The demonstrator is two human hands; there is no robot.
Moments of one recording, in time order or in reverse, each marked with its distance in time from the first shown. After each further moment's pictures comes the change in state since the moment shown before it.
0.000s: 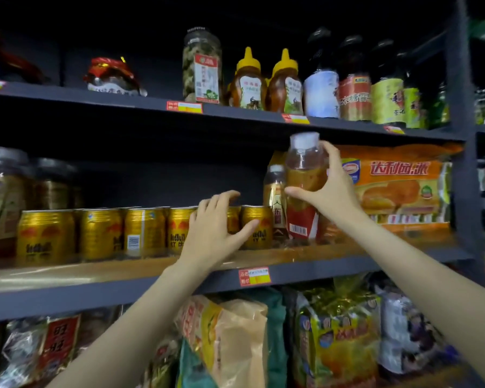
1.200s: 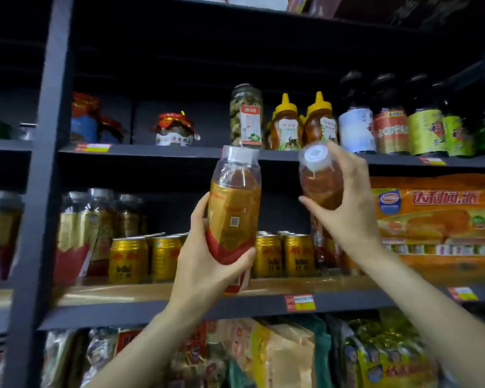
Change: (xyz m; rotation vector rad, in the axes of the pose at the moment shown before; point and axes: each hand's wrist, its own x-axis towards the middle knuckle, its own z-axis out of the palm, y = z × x) left_hand -0.046 0.007 -0.099 -0.415 0.243 -0.072; right_hand -0.010 -0.070 0.016 -0.027 0.243 -0.498
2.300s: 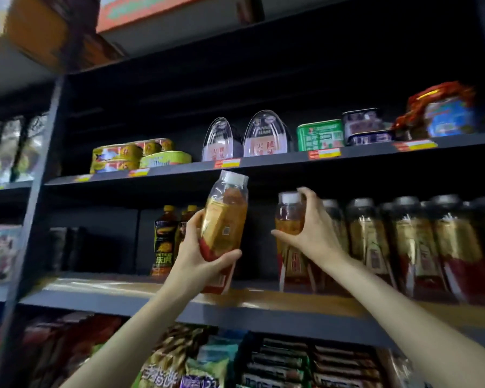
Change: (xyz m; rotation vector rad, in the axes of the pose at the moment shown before) left_hand 0.000 -0.178 -0.666 0.322 0.051 -0.285; right_hand 0.020 -0.505 0.505 0.332 -0.395 0.270
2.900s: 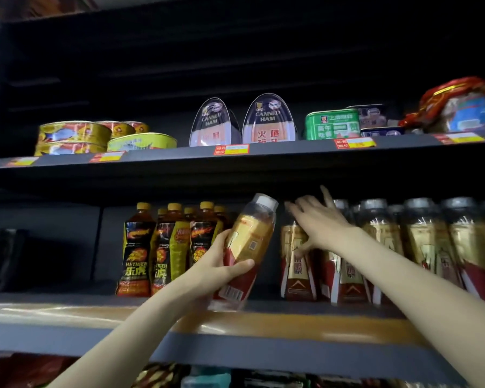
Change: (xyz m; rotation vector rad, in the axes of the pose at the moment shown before) left_hand 0.062 -0.049 0.027 -0.180 -0.422 -0.266; right_hand 0.062 0.027 0.022 -1.052 -0.553 -0.101
